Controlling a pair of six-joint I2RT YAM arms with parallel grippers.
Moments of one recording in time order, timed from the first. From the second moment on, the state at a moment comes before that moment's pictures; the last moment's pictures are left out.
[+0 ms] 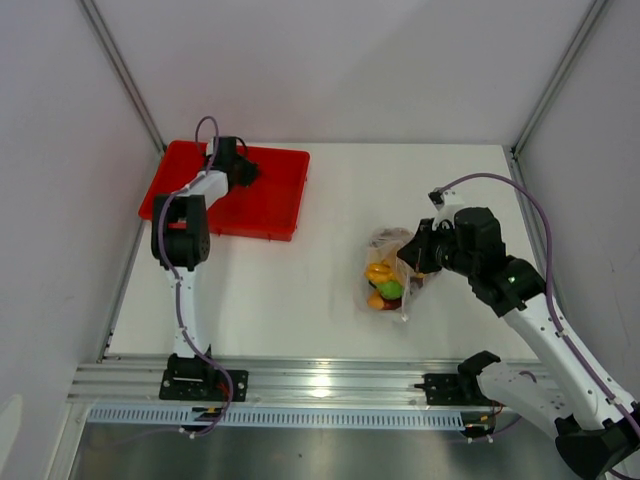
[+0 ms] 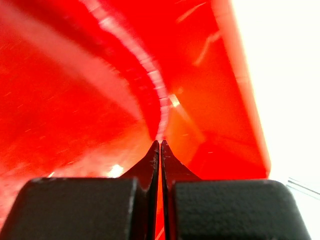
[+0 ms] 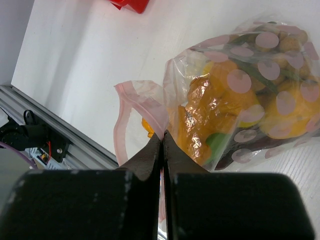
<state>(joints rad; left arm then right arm) -0.05 2.31 1.75 -0.14 0.07 -1.02 0.49 0.89 0.99 -0.62 -0.20 0.38</state>
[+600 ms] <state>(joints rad) -0.06 2.55 2.33 -0.51 0.08 -1.04 0.48 0.89 0.98 -0.60 -0.22 0.38</state>
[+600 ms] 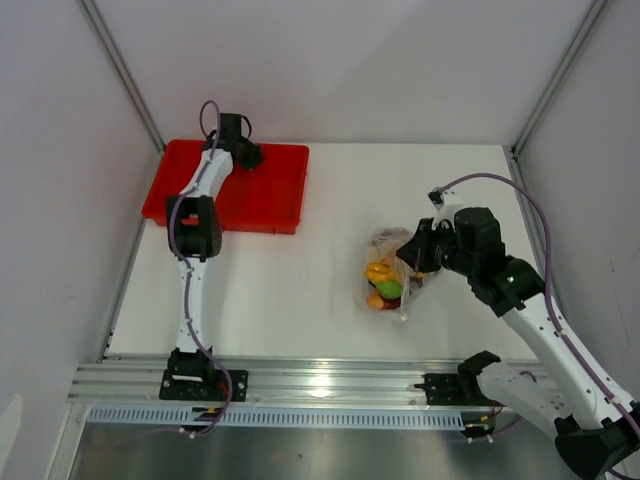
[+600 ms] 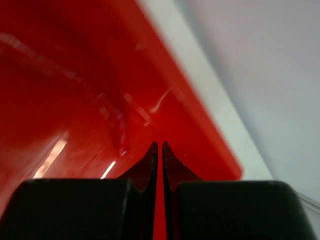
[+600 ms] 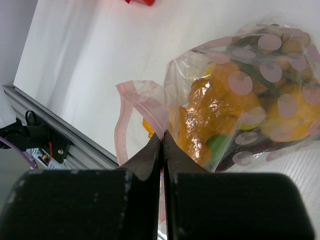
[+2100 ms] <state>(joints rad) -0.08 2.04 1.49 -0.60 0.00 -0.68 0.47 0.79 0.96 -0.63 -0.30 0.42</state>
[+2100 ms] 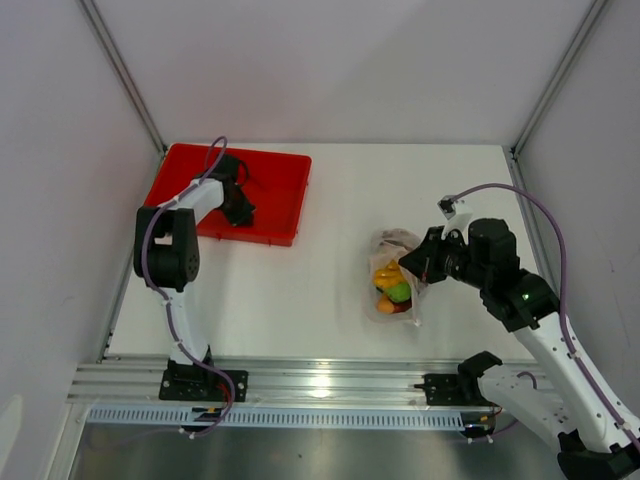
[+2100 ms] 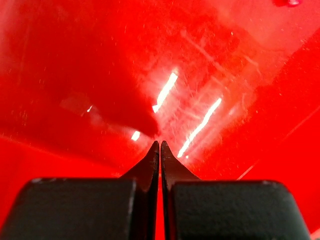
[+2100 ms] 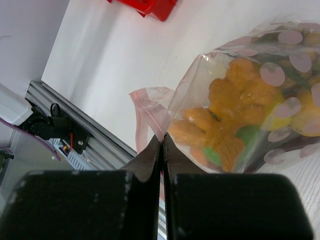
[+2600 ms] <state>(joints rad) -0.08 1.78 1.12 -0.46 0.01 -0.68 0.47 0.77 0.96 -0.63 -0.30 0.44</state>
